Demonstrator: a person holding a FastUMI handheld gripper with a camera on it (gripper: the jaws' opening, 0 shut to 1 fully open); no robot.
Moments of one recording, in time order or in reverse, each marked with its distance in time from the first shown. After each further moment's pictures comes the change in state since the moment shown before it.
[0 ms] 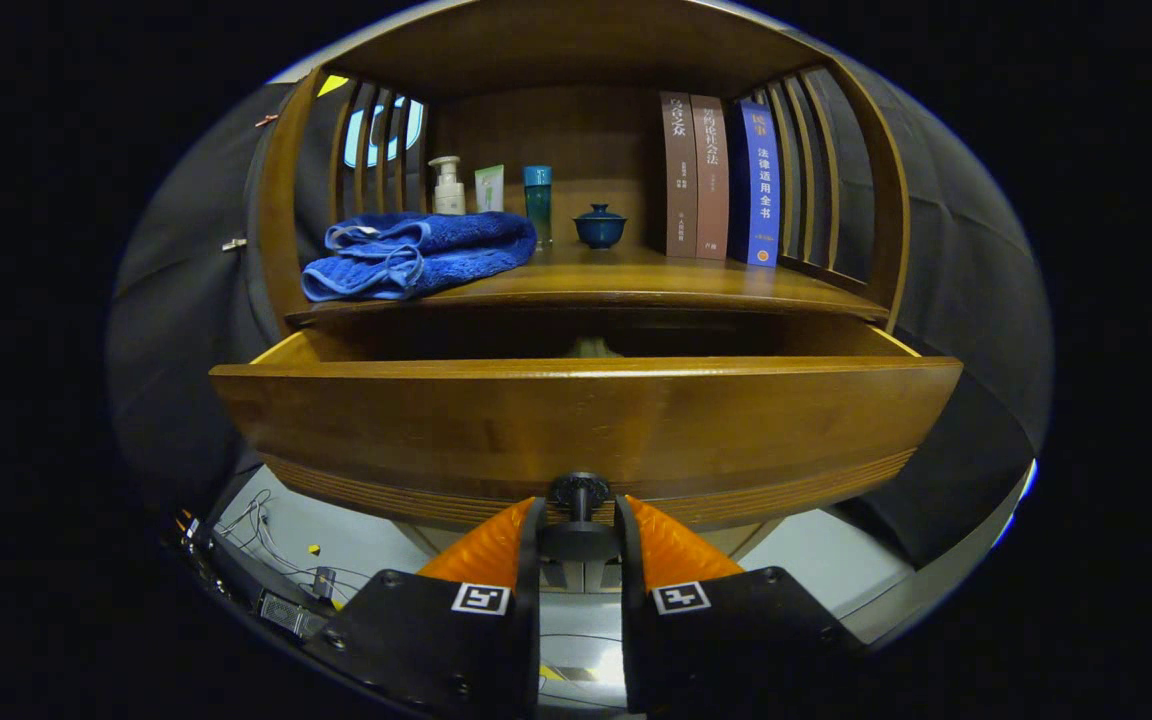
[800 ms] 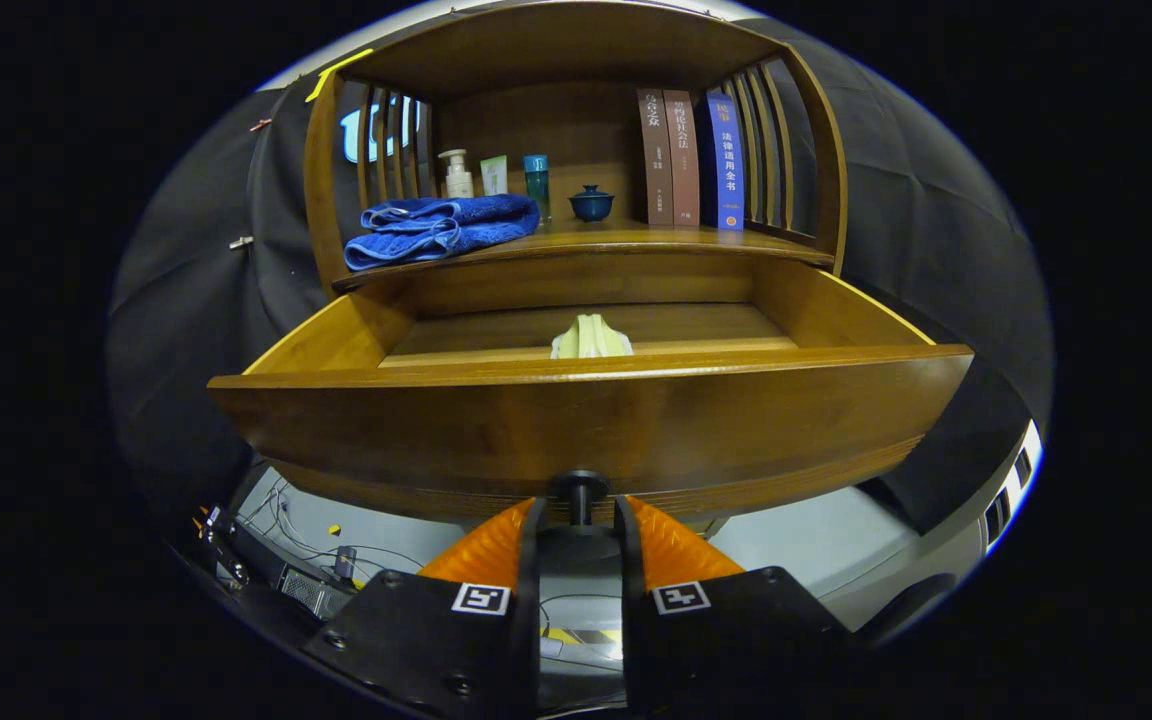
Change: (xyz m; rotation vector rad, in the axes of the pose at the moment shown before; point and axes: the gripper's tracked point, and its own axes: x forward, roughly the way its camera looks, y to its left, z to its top) arm -0.068 0.005 -0.047 0.049 0.059 0.002
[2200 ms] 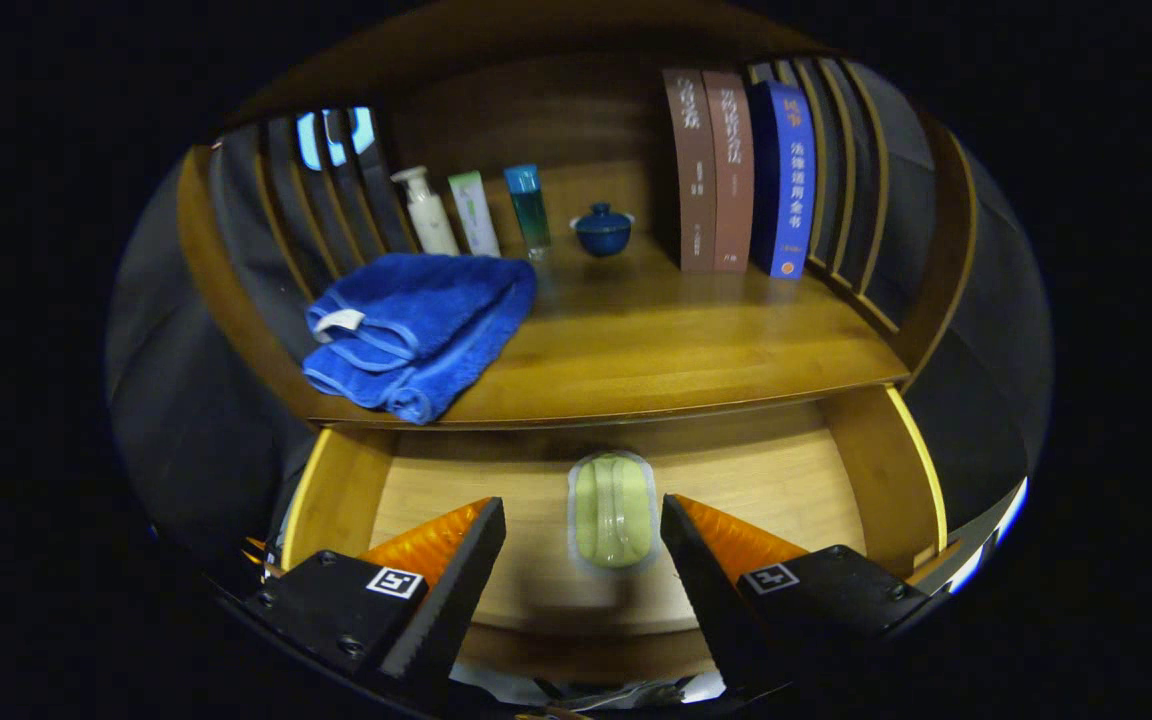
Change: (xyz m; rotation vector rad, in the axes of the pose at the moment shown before) arm 0.082 0.008 0.146 0.047 0.260 0.043
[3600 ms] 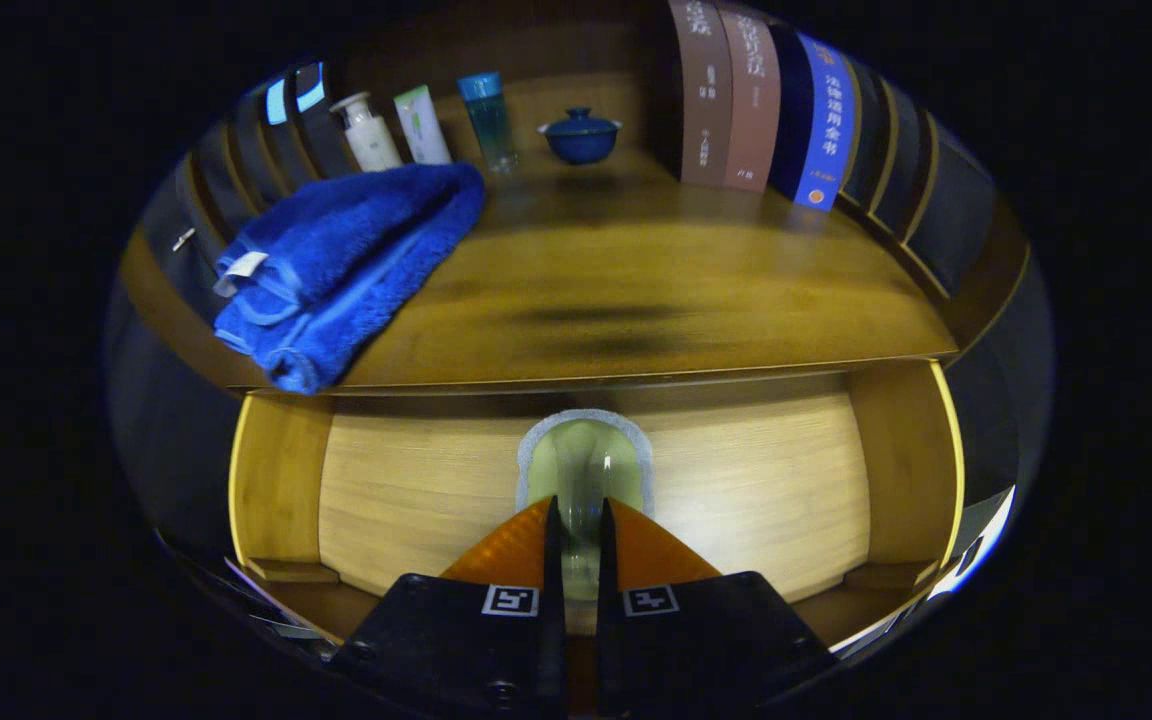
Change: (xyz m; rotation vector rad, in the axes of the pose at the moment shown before) arm 0.022 -0.020 -0.024 -0.020 0.157 -0.038
